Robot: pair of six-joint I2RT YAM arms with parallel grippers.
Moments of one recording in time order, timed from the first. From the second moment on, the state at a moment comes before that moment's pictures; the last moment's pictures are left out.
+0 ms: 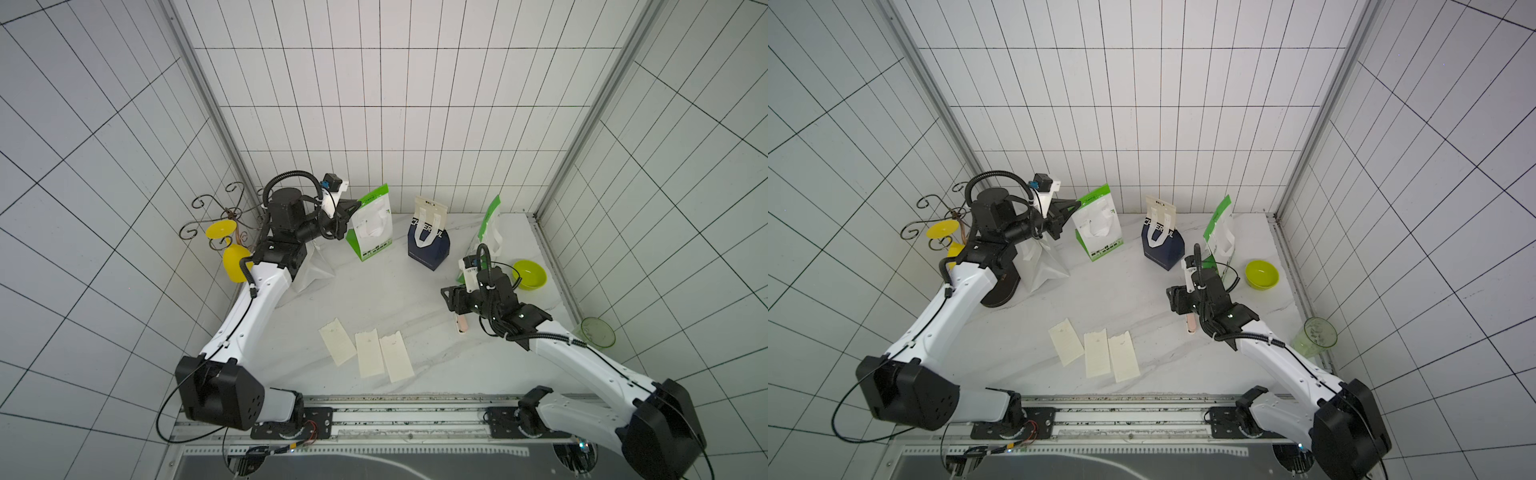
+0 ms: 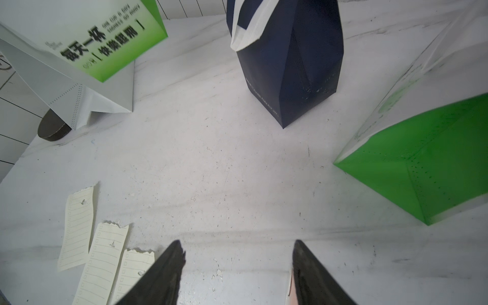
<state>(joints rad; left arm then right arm) -0.16 1.38 1.34 -0.11 0.70 0.18 0.55 1.09 0.71 -0.21 0.00 0.33</state>
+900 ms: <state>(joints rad) -0.34 1.48 1.11 0.00 0.78 0.20 0.59 0.97 0.71 -0.23 -0.01 0.36</state>
